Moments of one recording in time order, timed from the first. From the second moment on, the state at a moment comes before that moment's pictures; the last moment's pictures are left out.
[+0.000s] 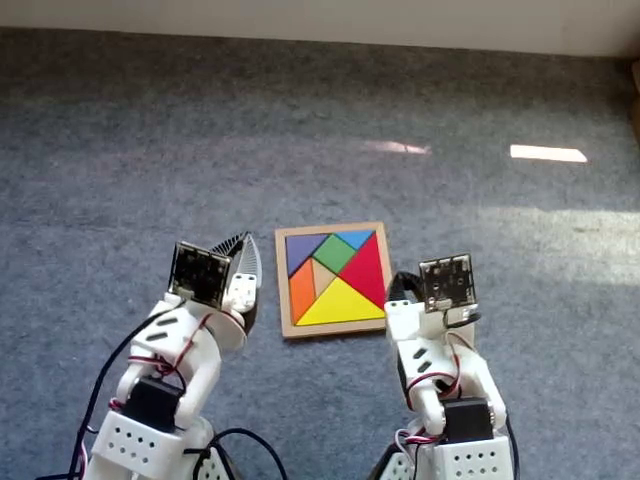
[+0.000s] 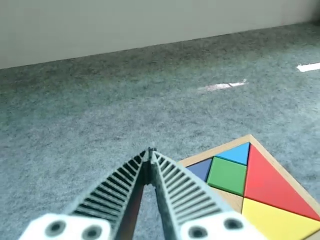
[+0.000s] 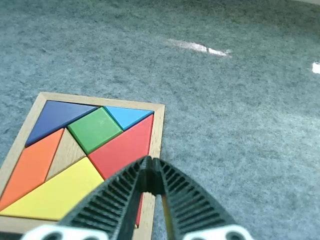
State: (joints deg) left arm 13.9 -93.8 90.2 31.0 4.9; right arm -11.4 -104.5 95.8 45.5 7.9
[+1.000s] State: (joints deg) left arm -1.9 -102.4 96.0 58.9 4.9; right arm -11.4 -104.5 95.8 45.5 7.9
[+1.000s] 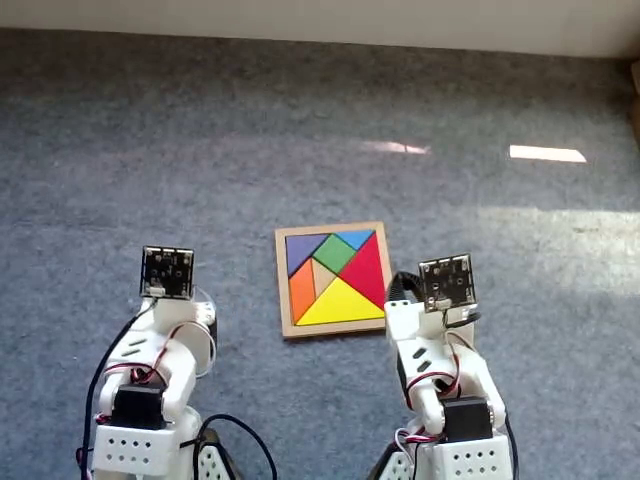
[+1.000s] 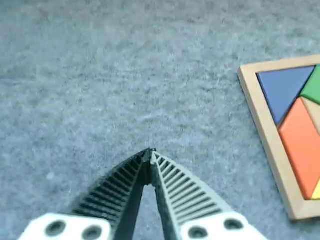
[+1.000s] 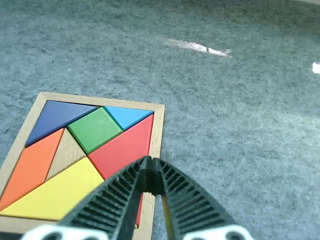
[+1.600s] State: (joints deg) left arm -1.7 -102.4 96.0 67.4 4.9; right arm -12.4 -104.5 95.8 64.0 7.9
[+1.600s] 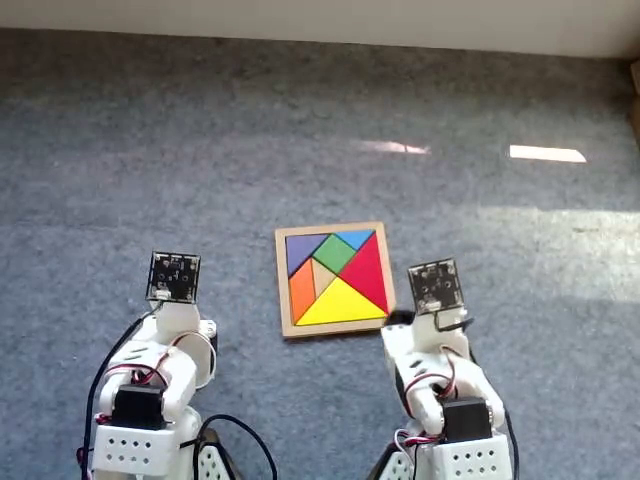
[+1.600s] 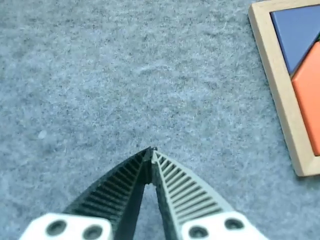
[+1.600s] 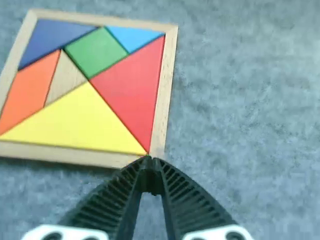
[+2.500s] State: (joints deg) left arm -1.7 -102.4 96.0 72.8 4.9; right arm -8.8 -104.5 95.8 71.2 0.1
